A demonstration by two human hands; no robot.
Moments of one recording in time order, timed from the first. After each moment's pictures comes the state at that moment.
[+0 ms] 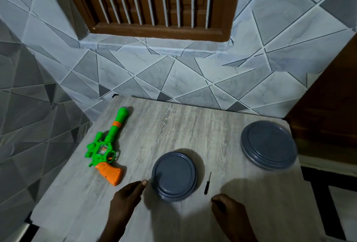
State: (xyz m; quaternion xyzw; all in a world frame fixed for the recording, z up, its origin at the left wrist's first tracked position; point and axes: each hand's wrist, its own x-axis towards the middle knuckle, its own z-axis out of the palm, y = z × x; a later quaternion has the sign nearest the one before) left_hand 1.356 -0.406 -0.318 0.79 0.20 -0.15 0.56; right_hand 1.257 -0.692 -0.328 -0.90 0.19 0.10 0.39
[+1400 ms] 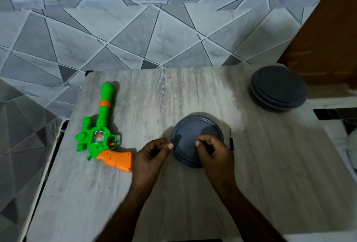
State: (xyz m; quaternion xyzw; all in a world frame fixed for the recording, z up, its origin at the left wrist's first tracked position) left_hand 1.424 -0.383 -0.347 0.71 0.01 -0.20 0.68; right_hand 1.338 -0.530 -0.349 -0.77 0.32 -0.24 0.49
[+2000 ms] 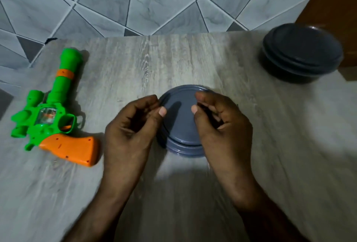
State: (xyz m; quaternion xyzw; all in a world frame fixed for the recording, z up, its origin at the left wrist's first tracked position) left_hand 1.419 -0.416 -0.365 0.70 -0.13 -0.07 0.70; right_hand 1.349 -0.541 -0.366 -0.74 0.27 -0.34 0.52
